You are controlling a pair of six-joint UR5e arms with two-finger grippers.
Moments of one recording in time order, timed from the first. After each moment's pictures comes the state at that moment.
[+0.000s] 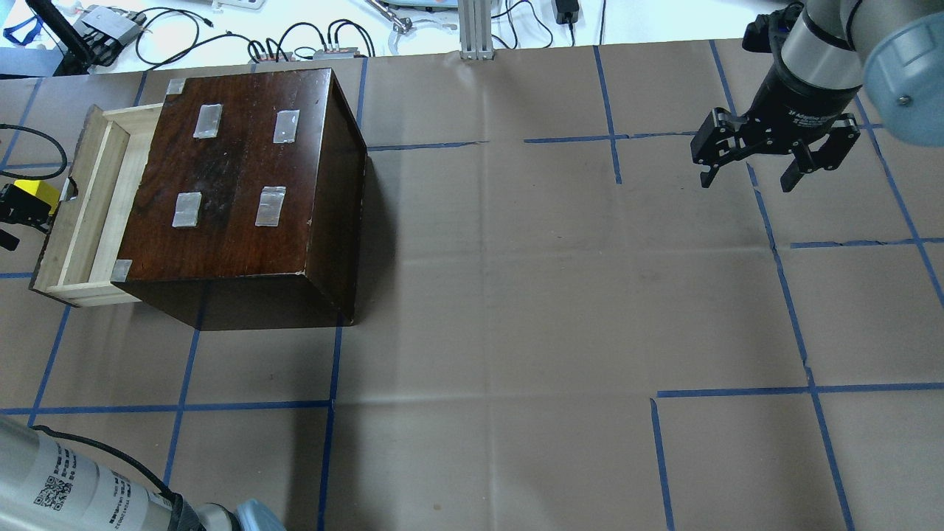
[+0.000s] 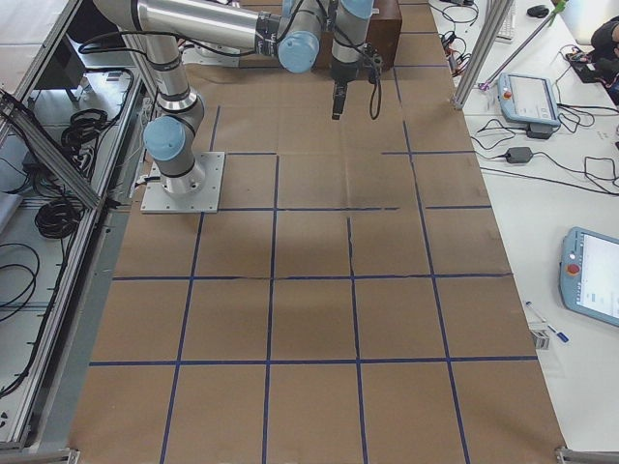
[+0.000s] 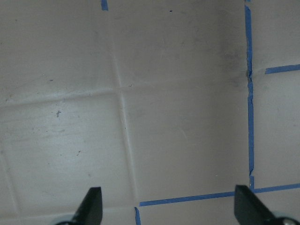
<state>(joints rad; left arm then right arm) -0.81 -2.10 -1.37 -1.46 1.51 0.75 1.43 -1.52 1.65 -1.63 -1.57 -0.03</state>
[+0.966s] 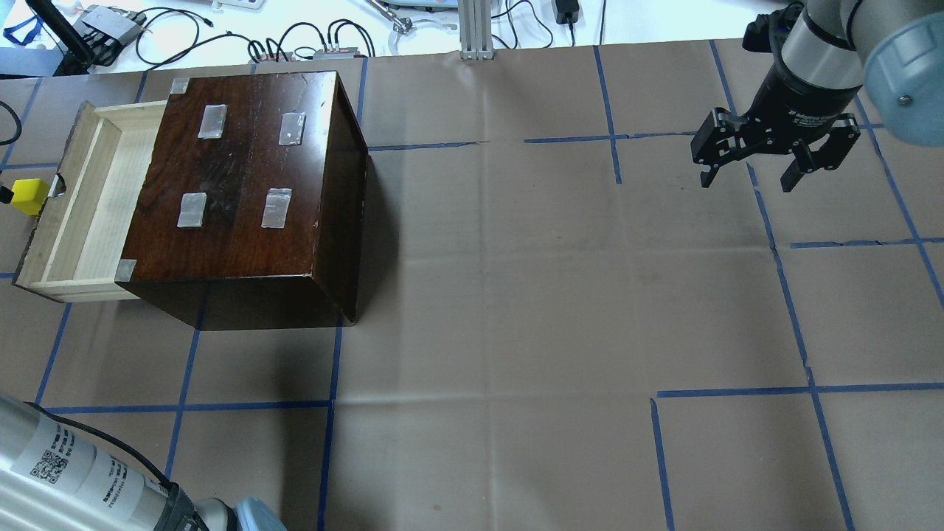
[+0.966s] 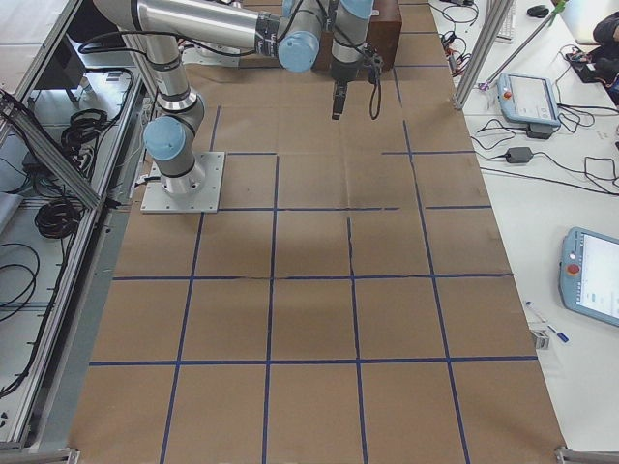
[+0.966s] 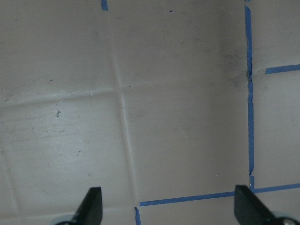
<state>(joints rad) -0.80 -2.24 -1.13 -1.37 1.55 0.75 1.43 -1.52 1.65 -1.63 -1.57 -0.03</state>
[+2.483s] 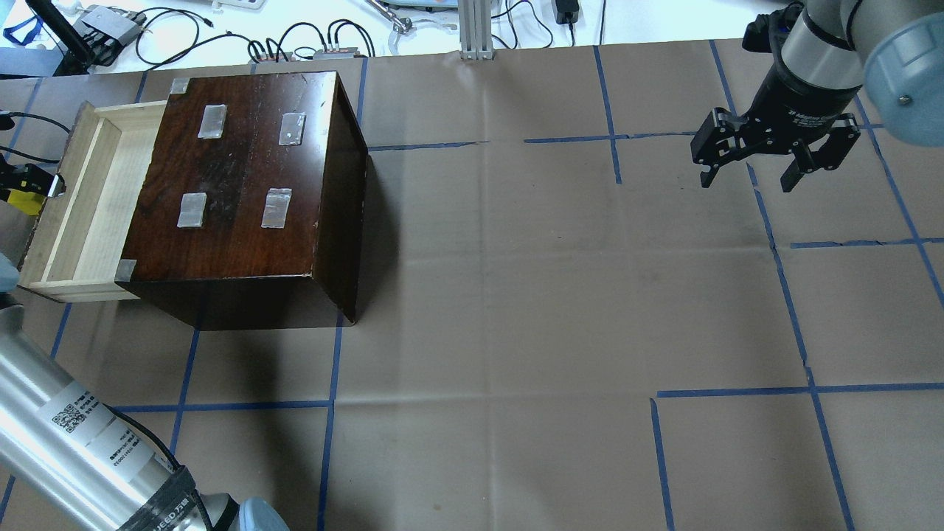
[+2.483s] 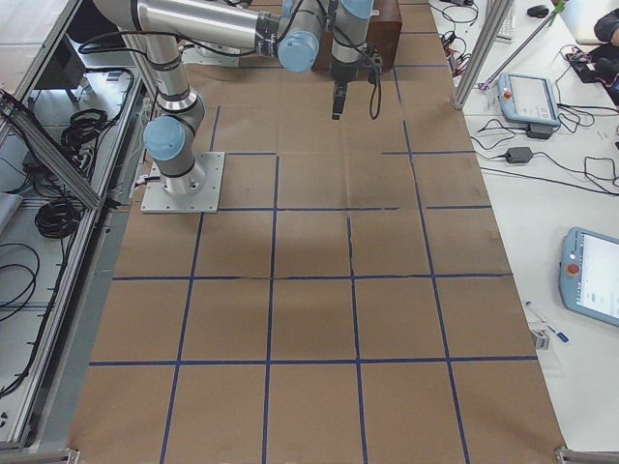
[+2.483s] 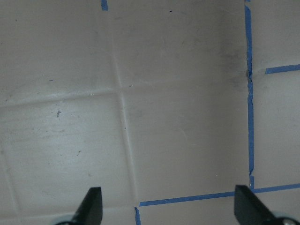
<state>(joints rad) -0.82 -2.54 -0.95 -1.19 1.53 0.75 1.43 -1.52 1.65 -1.63 -1.57 -0.03</state>
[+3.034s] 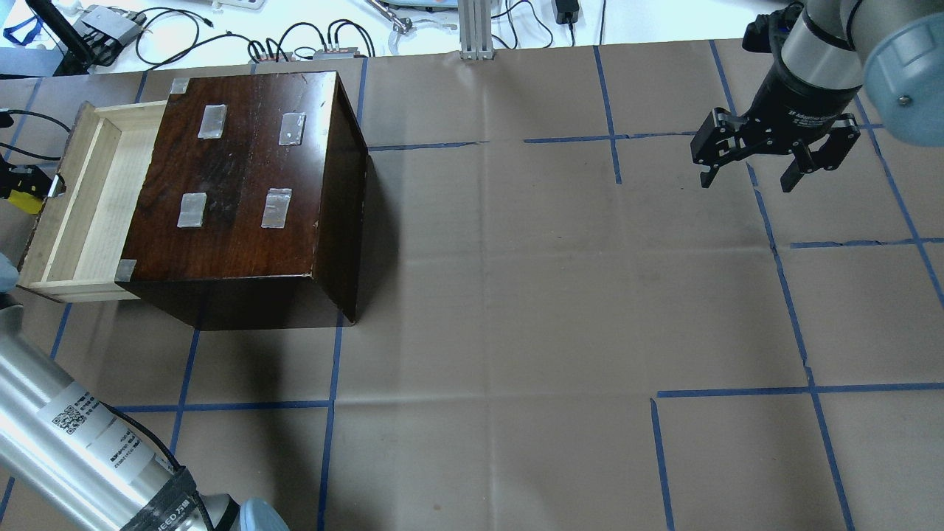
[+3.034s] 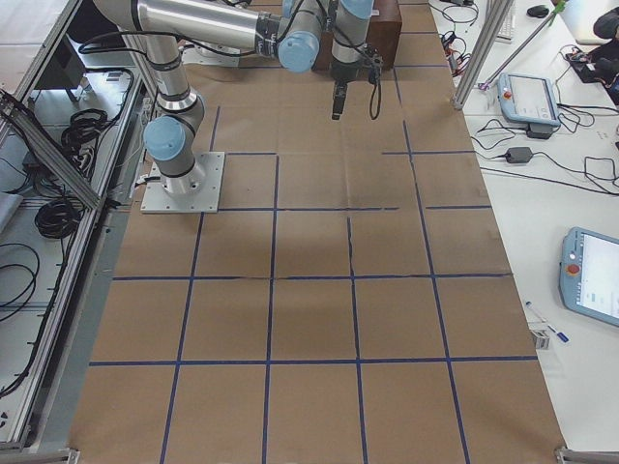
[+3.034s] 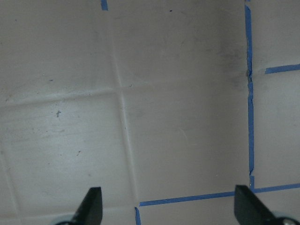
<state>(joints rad) -0.83 -2.48 -0.95 -1.25 1.54 0.74 1.43 -1.52 1.65 -1.63 -1.57 -0.03</state>
